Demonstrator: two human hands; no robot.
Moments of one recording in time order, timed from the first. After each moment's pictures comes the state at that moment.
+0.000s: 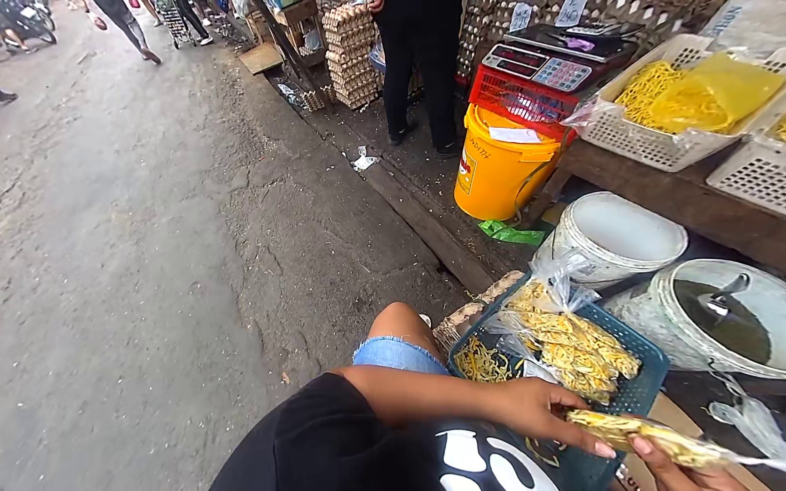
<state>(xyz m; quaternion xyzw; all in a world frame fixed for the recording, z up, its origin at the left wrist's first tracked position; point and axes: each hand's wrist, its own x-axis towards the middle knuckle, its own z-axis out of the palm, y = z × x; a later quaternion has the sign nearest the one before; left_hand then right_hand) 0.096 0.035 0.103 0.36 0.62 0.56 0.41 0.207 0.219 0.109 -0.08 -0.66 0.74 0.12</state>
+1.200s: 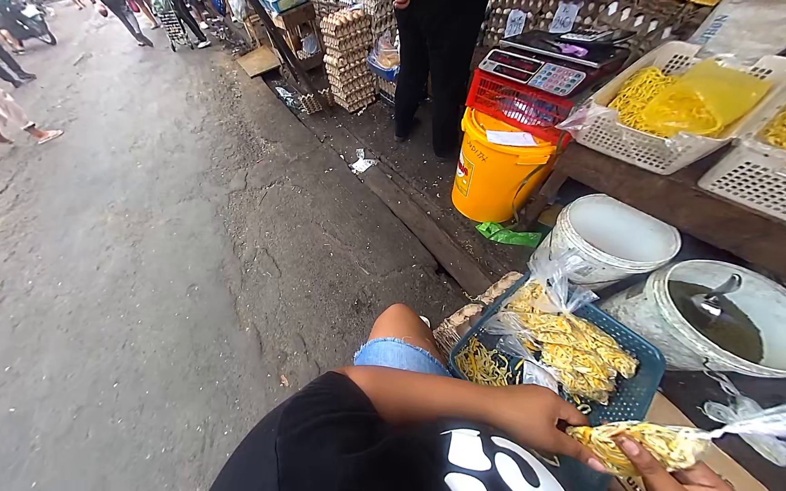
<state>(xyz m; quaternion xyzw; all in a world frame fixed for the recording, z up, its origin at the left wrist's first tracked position) 0.096 0.034 0.109 0.46 0.66 0.45 0.39 0.213 0.197 0.122 -0.07 -0.66 0.74 0.11</state>
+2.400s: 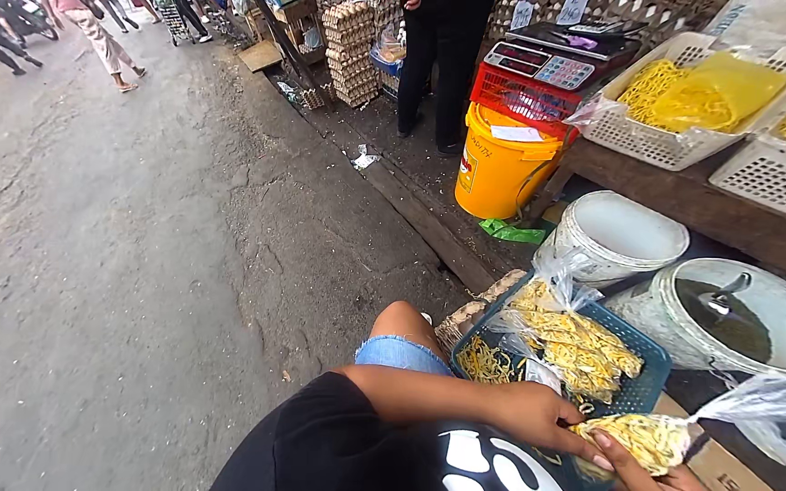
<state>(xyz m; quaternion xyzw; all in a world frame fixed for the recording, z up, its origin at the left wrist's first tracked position) 0.096 0.031 0.106 0.46 0.68 0.45 0.36 0.213 0.180 0.100 -0.08 -0.70 0.69 0.17</state>
